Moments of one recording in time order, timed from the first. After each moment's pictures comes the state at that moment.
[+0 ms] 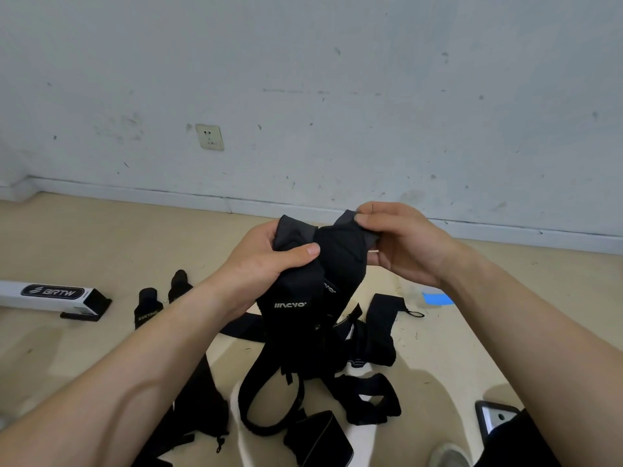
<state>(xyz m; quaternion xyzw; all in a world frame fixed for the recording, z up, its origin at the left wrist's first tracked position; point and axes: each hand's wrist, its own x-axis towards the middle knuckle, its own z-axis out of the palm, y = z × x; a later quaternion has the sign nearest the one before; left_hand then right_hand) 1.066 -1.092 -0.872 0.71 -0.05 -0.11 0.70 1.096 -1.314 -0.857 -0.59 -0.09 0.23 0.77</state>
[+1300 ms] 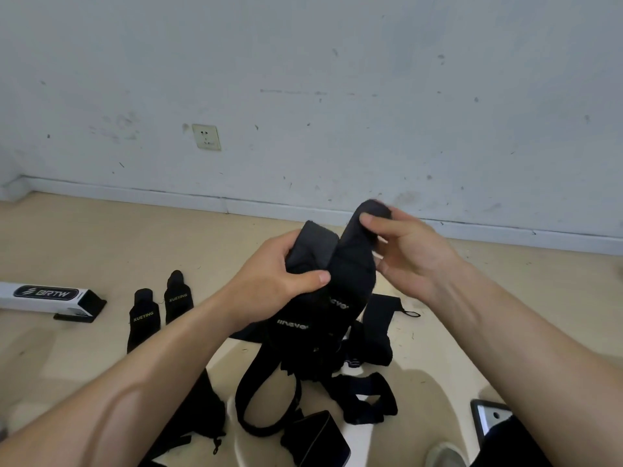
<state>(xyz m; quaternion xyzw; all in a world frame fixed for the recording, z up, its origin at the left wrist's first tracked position) 1.051 -1.099 -0.875 0.76 -0.14 -0.09 0.62 1.079 -1.299 -0.858 -0.50 0.11 0.12 0.85</state>
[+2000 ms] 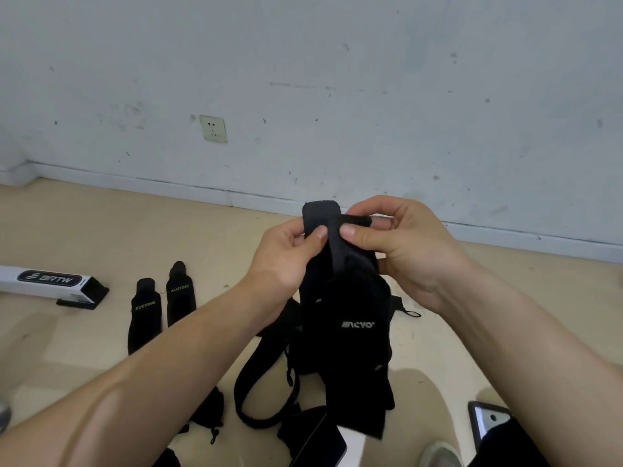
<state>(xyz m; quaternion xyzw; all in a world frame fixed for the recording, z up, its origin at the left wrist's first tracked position) 1.057 -1.122 -0.883 0.65 0.00 -0.05 0.76 1.046 -1.281 -0.824 -0.68 -0.02 0.11 0.73</state>
